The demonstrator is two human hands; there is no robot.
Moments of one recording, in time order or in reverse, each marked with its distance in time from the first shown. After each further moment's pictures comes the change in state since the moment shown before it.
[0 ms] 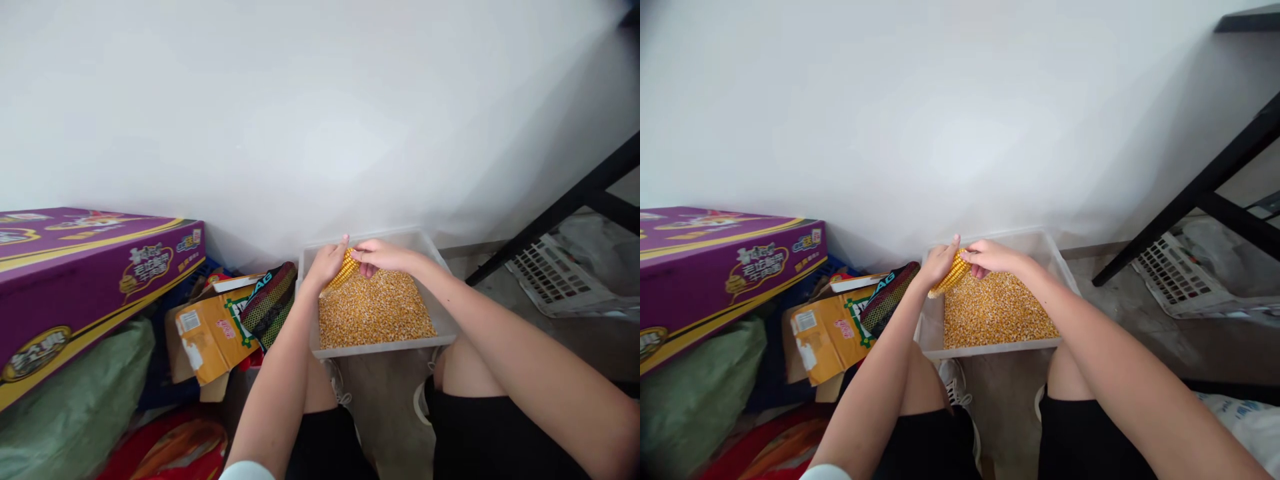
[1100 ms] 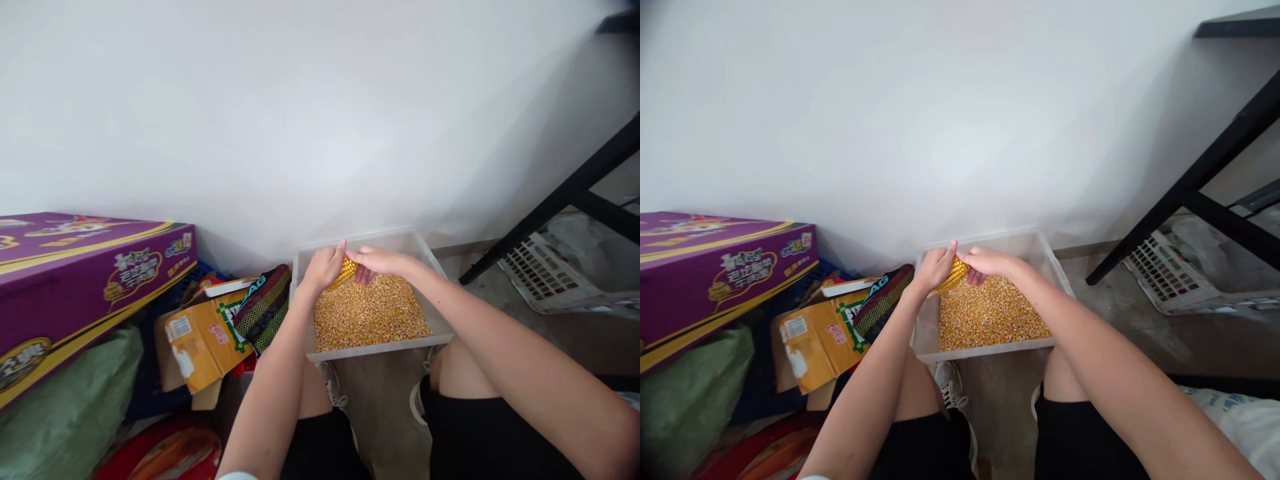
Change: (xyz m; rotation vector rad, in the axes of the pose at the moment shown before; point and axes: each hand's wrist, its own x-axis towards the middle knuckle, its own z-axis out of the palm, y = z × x) left_hand -0.001 0.006 0.008 0.163 0.052 0.117; right_hand 0.004 0.008 0.002 0.070 0.006 0.177
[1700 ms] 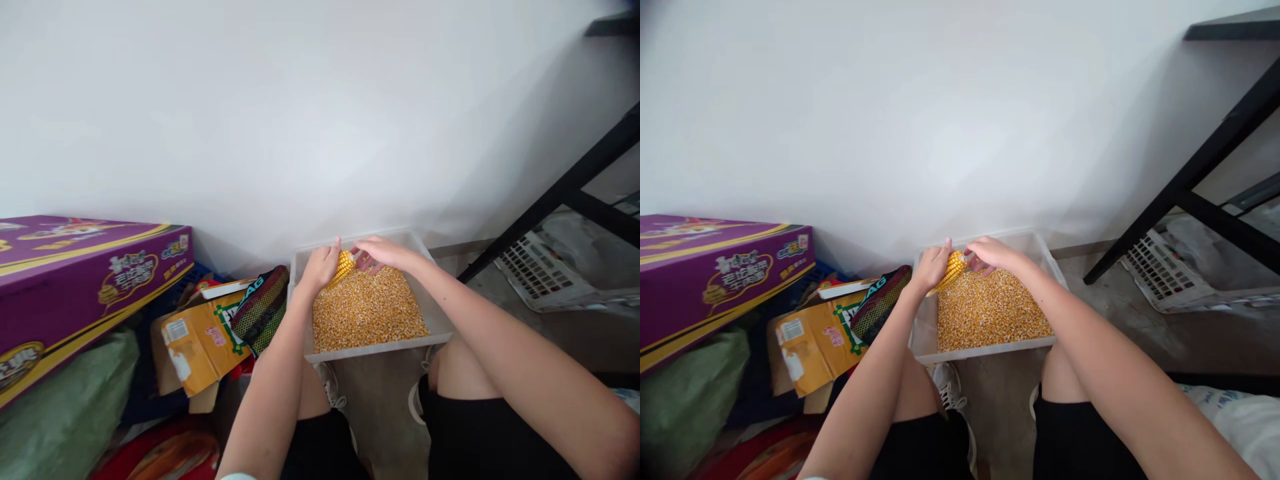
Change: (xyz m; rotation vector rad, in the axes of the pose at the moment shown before) left_hand 0.001 0.004 -0.002 -0.060 0.010 0.002; right_hand -0.017 -0.008 -0.018 0.064 0.185 0.001
